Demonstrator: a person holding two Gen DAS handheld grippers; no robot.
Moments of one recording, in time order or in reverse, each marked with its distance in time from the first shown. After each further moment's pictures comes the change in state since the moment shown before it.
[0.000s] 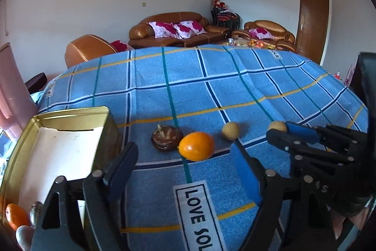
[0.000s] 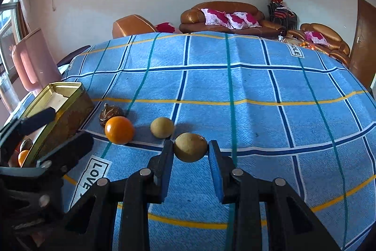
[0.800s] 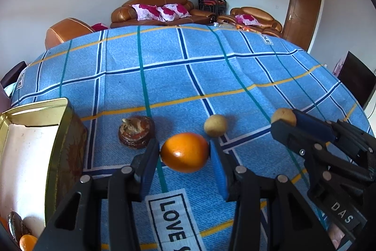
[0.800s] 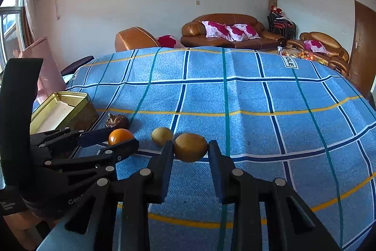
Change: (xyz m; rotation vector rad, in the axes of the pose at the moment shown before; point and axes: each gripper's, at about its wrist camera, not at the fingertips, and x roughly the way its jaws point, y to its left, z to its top) left arm 0.025 -0.008 0.004 -0.007 0.082 -0.122; right arm -0.016 0.005 -0.001 -0.035 -0.095 0.016
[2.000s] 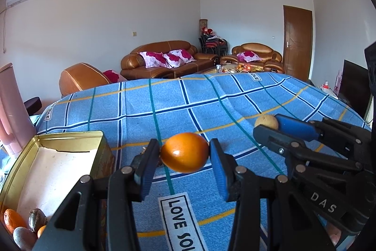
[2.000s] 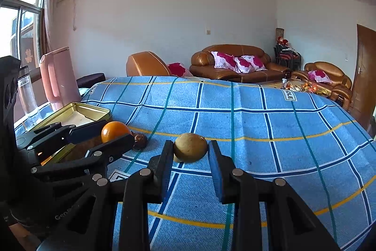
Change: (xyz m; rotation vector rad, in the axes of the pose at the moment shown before) left arm -0.068 -0.014 -0.021 0.067 -0.309 0.081; right arm -0.038 0.014 -0.009 -0.075 -0.188 0.021
